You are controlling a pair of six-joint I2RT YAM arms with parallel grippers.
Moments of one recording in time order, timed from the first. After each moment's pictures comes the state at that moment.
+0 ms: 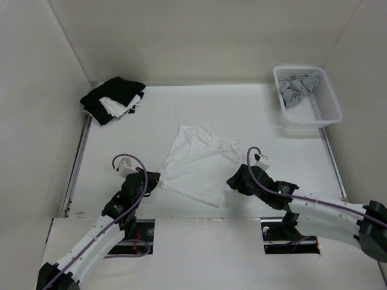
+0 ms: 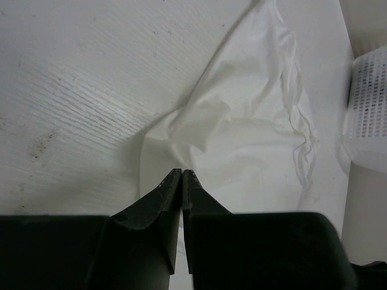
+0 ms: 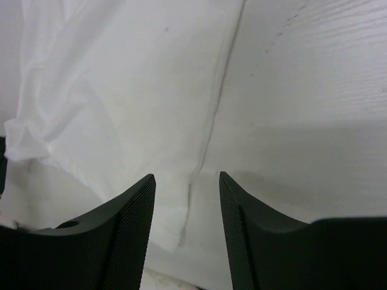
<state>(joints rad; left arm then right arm) -0.48 0.41 0.06 -0.14 -0.26 -1.10 0.92 0.95 0.38 -0.18 0.33 1.14</state>
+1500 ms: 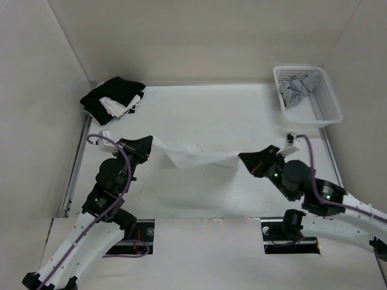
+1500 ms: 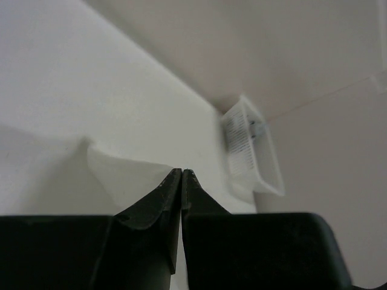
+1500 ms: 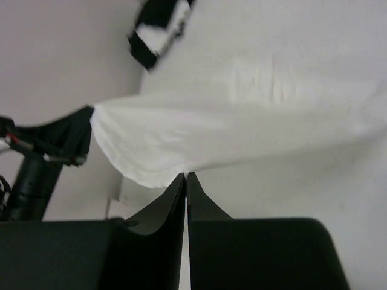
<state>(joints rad) -0.52 0.44 0.48 -0.12 -0.32 -0.94 1.15 0.64 0.74 -0.39 0.59 1.03</state>
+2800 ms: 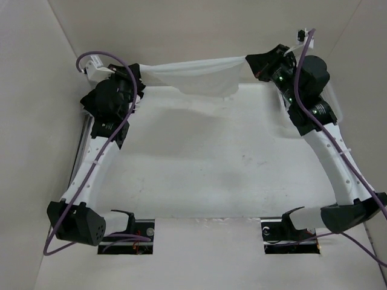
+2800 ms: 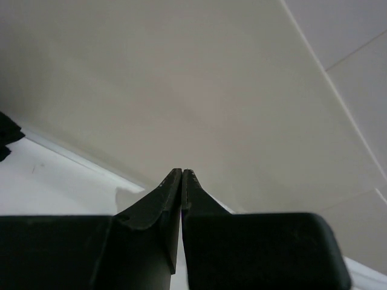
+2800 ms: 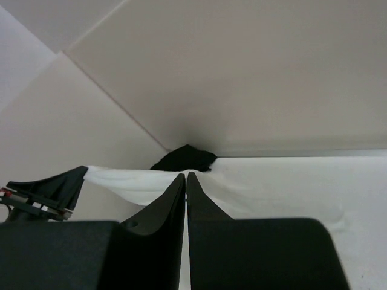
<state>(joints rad) -0.19 1.27 1.24 0.18 -0.22 -0.81 0.36 1.38 1.66 -0.16 -0.06 0.59</state>
